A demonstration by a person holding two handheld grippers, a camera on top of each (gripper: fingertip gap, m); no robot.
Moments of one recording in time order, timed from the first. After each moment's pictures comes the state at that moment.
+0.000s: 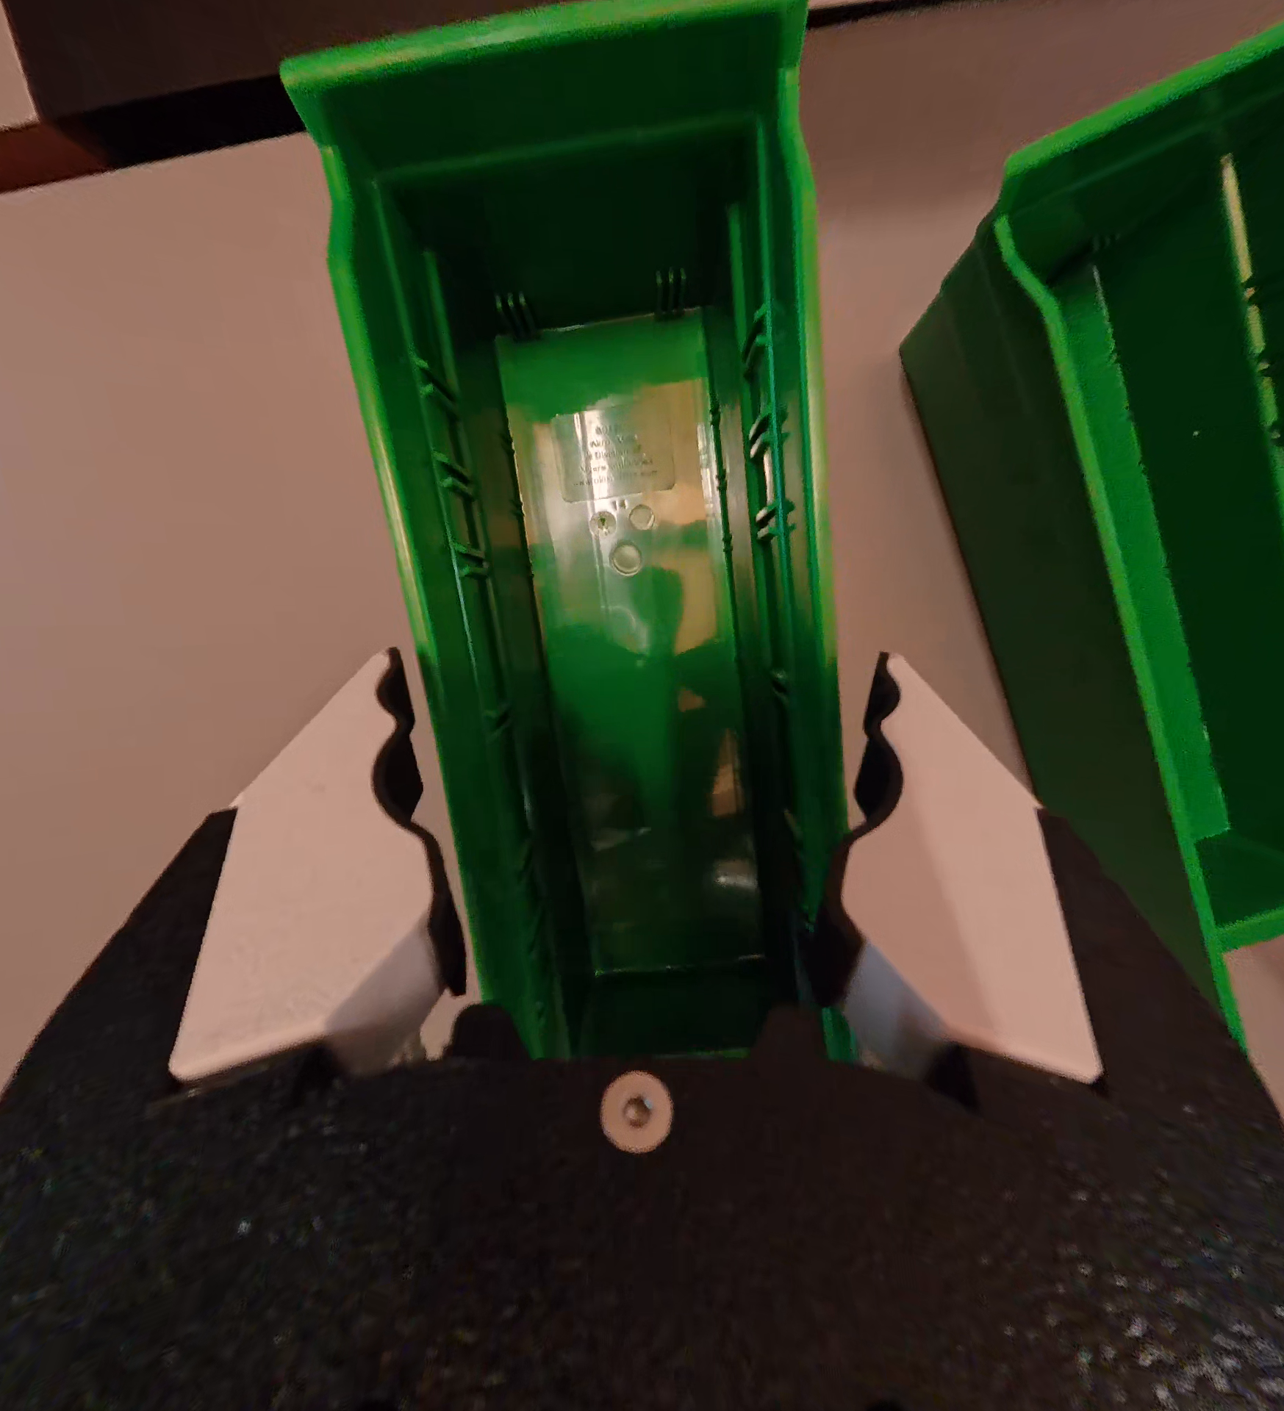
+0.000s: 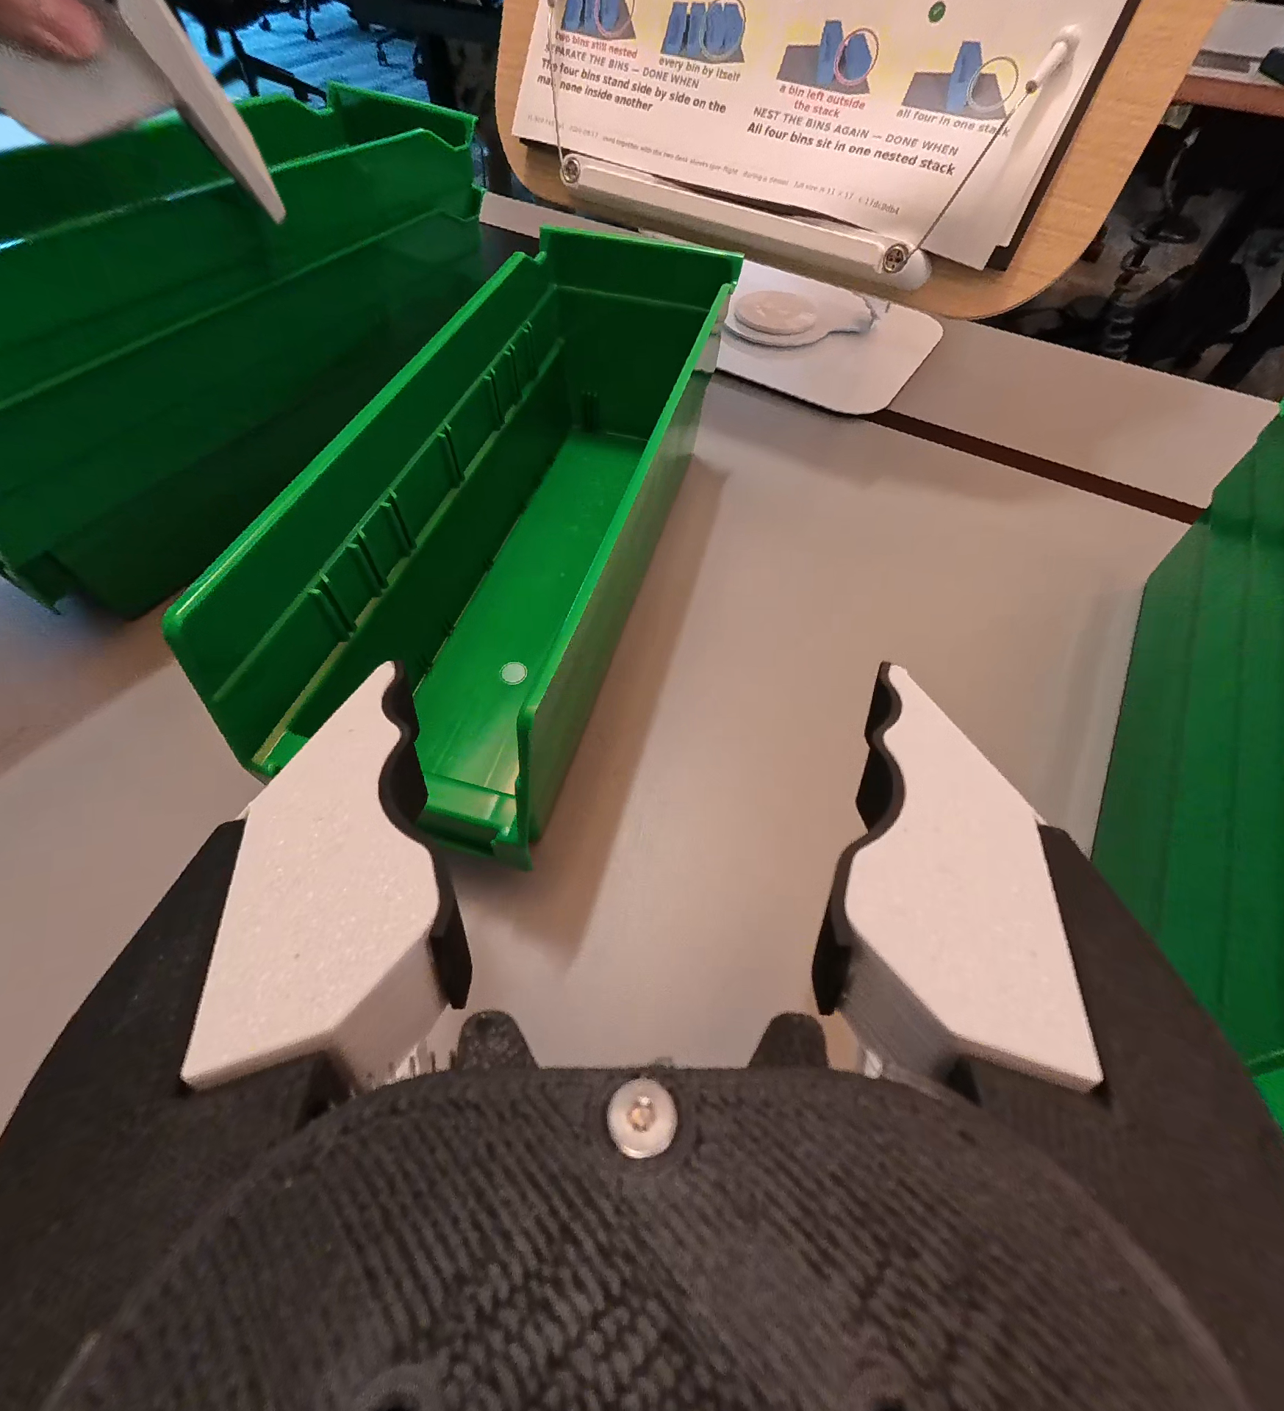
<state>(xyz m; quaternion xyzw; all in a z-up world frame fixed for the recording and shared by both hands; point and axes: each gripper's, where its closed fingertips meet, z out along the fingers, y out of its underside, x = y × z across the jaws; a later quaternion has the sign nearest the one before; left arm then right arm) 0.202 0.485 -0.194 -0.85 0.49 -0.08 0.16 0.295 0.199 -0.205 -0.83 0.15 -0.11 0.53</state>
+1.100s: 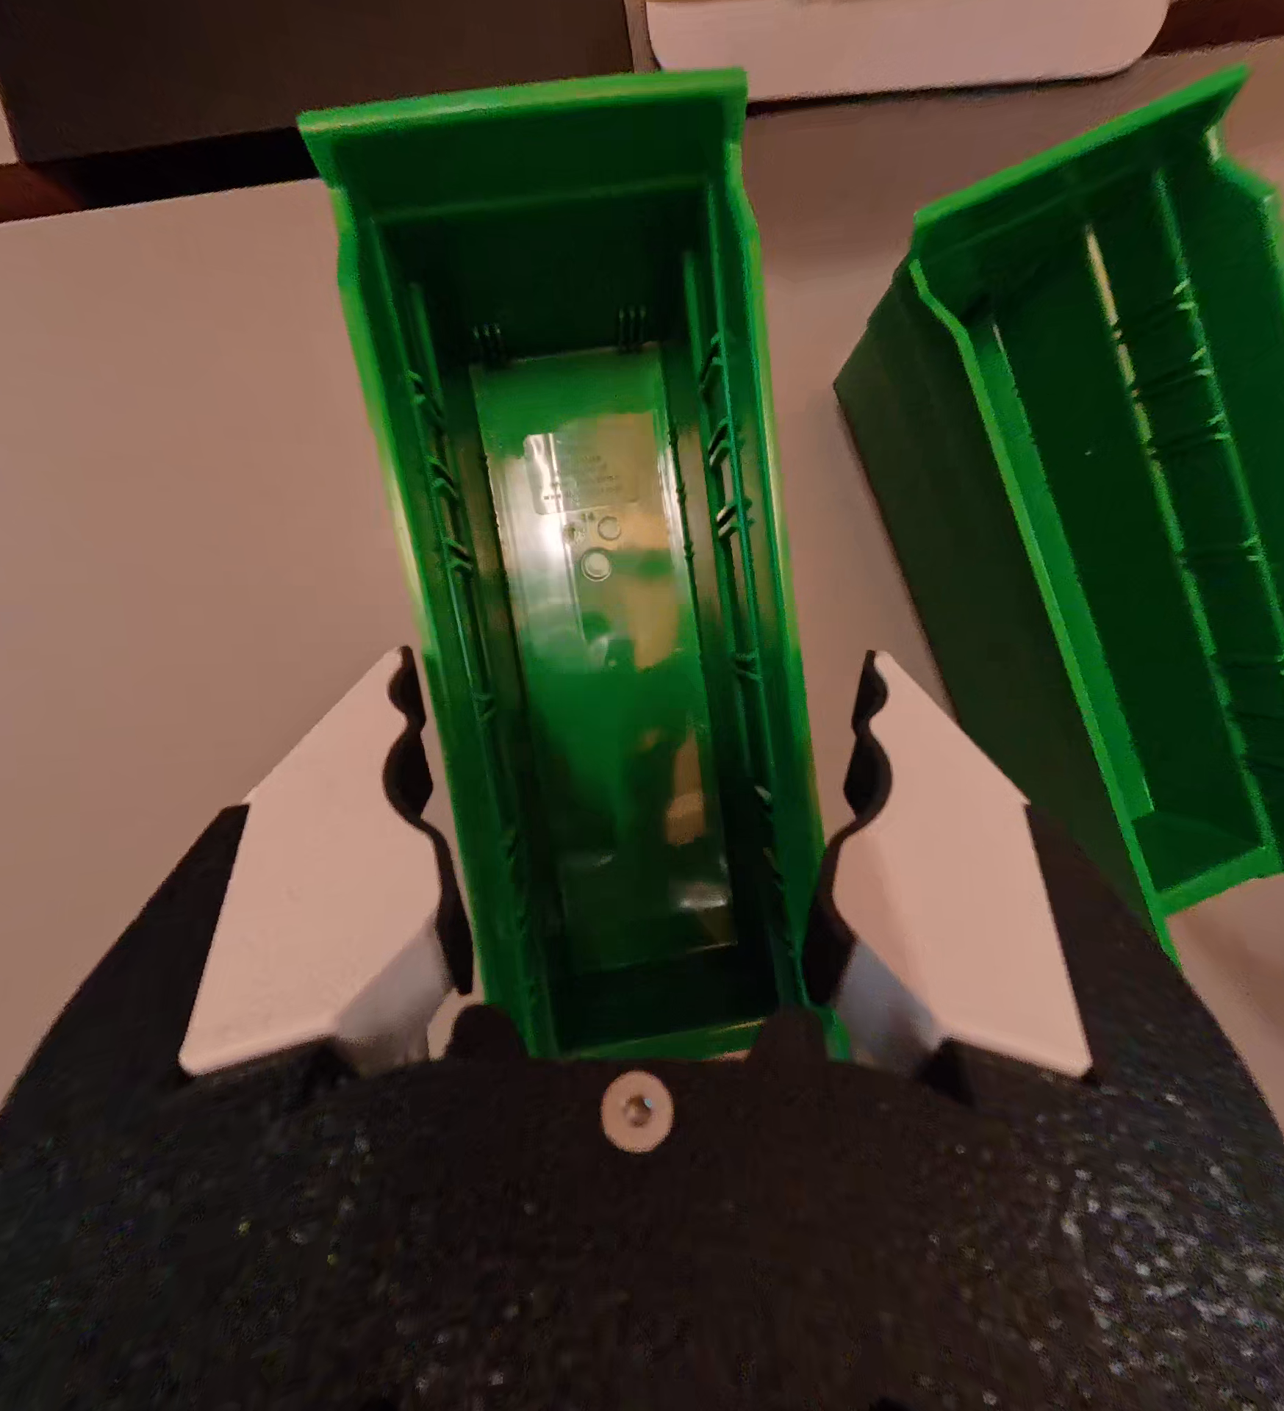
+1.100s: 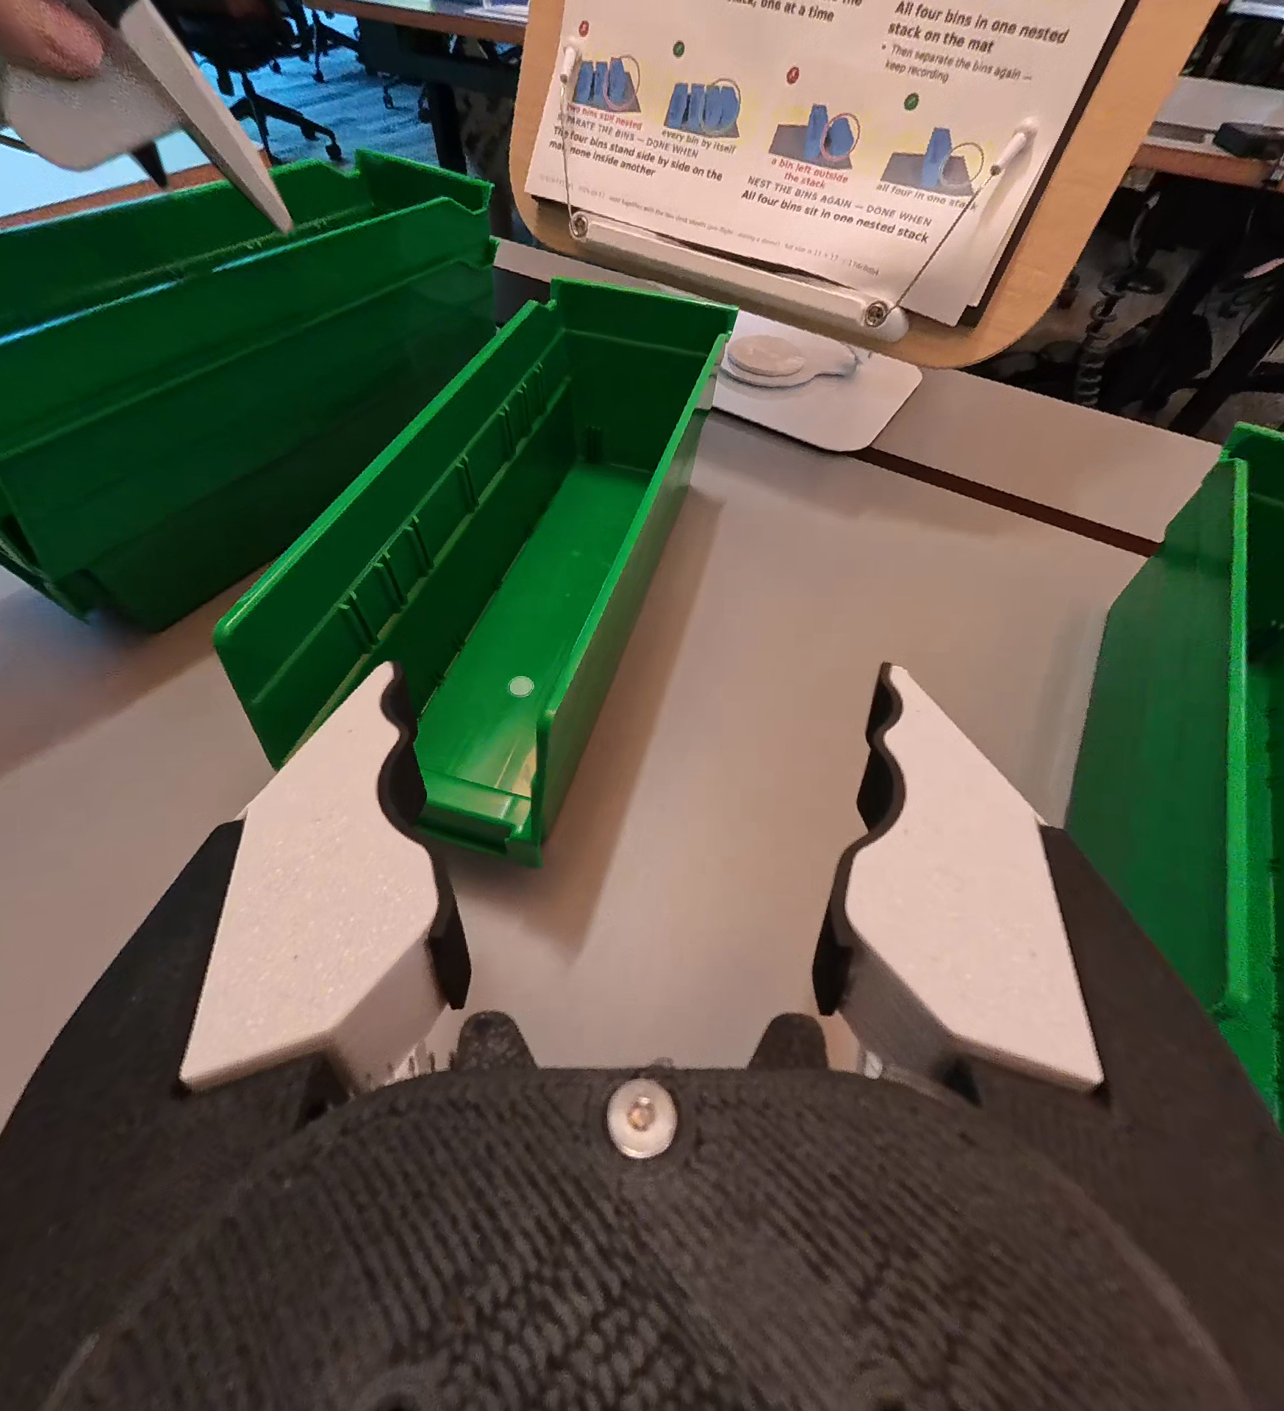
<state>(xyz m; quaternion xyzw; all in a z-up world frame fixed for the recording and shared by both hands) 0.200 0.478 -0.181 -0.84 0.49 -0.13 0.17 0.290 0.191 -0.189 -0.82 0.14 -0.12 0.55</state>
